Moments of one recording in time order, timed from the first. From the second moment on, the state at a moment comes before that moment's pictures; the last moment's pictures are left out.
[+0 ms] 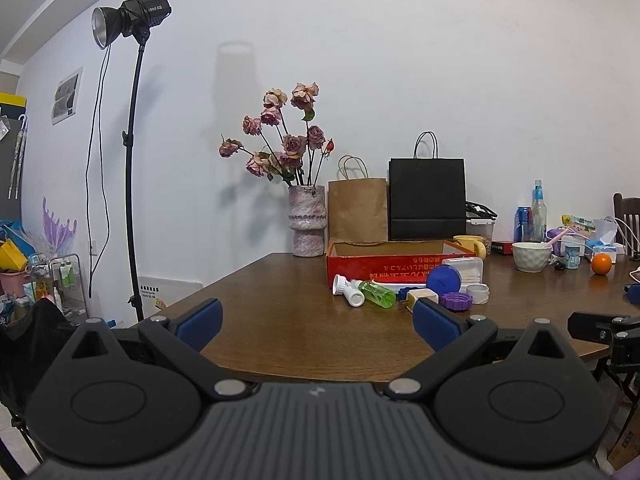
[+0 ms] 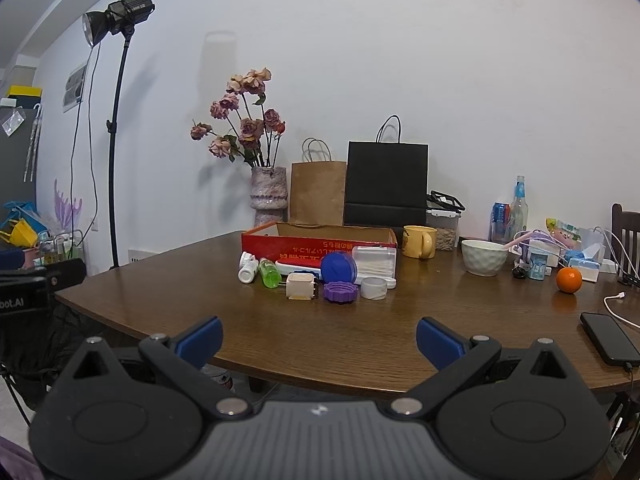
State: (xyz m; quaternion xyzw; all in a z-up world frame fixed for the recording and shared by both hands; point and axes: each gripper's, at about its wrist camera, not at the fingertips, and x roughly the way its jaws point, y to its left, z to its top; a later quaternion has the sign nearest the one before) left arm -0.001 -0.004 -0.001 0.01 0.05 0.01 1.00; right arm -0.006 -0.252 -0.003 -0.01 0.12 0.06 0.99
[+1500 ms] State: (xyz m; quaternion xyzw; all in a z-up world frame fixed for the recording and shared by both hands) left arm 0.073 0.006 -0.015 0.04 0.06 0.04 1.00; right arm 0.070 -0.266 -0.018 0.00 0.14 0.04 0.99
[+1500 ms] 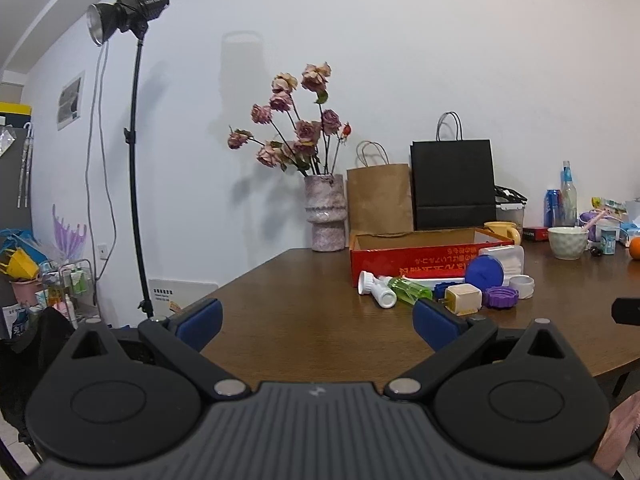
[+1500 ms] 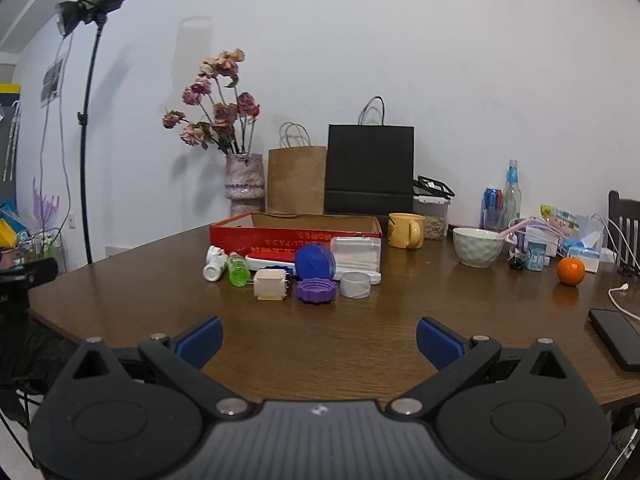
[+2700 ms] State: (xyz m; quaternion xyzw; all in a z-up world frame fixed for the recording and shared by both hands) left arm 0.230 -0.074 -0.023 0.03 0.16 -0.02 0.99; right arm 0.248 -0.307 -0.027 0.01 0.22 0.05 0.98
